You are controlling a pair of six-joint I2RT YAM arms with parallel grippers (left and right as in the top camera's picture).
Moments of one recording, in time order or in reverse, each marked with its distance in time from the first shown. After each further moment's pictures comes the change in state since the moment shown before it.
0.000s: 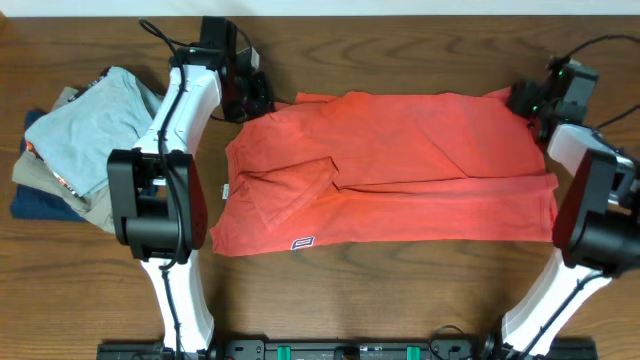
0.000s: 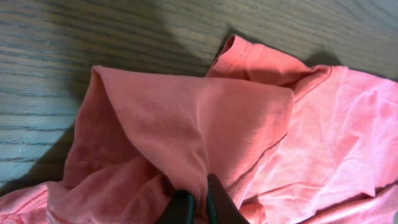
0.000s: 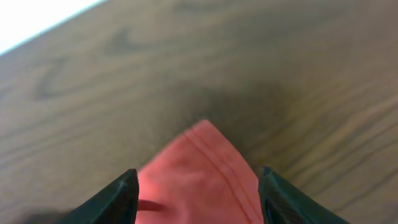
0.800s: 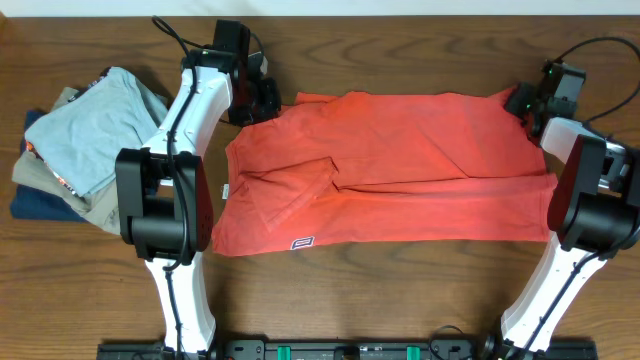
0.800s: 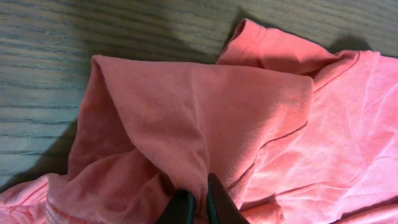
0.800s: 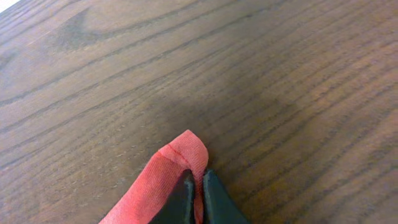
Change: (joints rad) left arm -0.034 0.000 -0.008 -0.018 -0.085 0.023; right arm 0.009 0.105 0.098 -0.032 0.053 0.037
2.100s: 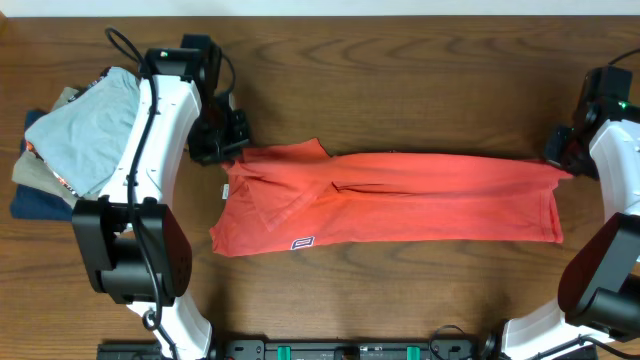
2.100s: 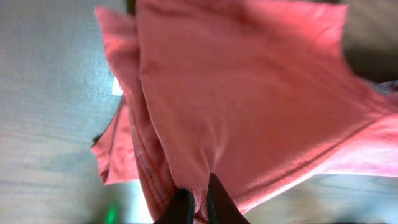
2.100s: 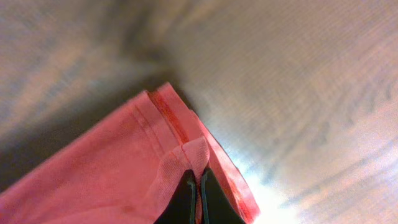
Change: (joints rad) left arm 0.055 -0.249 -0.081 -0.510 -0.102 0.001; right arm -0.051 -0.460 -0.002 -1.028 0.308 -0.088
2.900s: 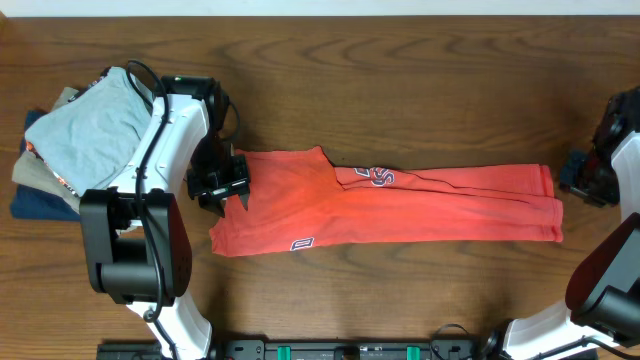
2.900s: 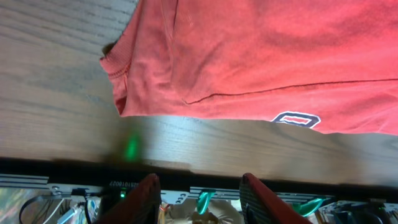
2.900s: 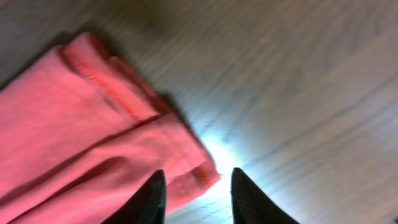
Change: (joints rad) left arm 0.000 0.000 -0.201 -0.116 -0.028 0.006; right arm -0.119 0.000 -0.043 -0.099 -0.039 -0.057
